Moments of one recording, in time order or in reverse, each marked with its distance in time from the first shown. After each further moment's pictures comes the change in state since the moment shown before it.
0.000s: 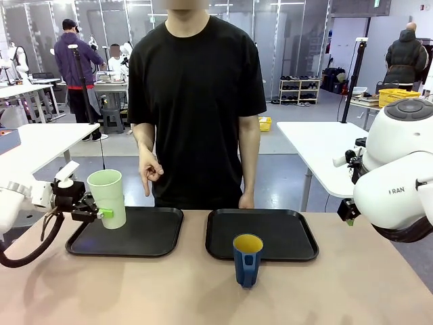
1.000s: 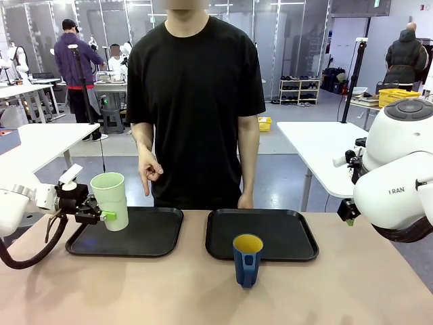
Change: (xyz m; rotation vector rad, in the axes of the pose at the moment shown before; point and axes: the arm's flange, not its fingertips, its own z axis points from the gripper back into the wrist) left arm -0.018 0.008 -0.003 -0.007 -0.002 0.000; right arm 0.000 0.000 0.000 0.000 0.000 0.000
